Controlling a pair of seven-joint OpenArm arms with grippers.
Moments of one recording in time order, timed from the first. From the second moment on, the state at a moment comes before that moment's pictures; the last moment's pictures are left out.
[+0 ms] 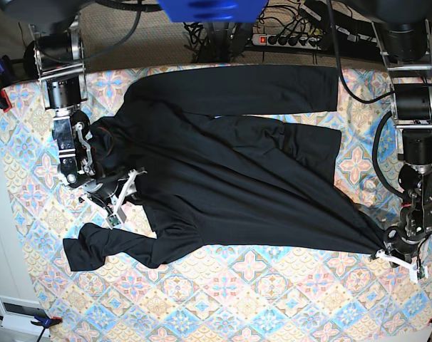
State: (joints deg) left arm -39.6 -33.1 10.6 43.4 -38.0 -1.6 24.8; right arm 16.8 23.0 -12.3 67.9 22.0 22.4 -40.5
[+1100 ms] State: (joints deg) left arm -34.1 -32.9 10.5 43.4 -38.2 -1.7 24.2; right arm 37.2 24.4 -15.8 36.5 21.8 22.2 -16.0
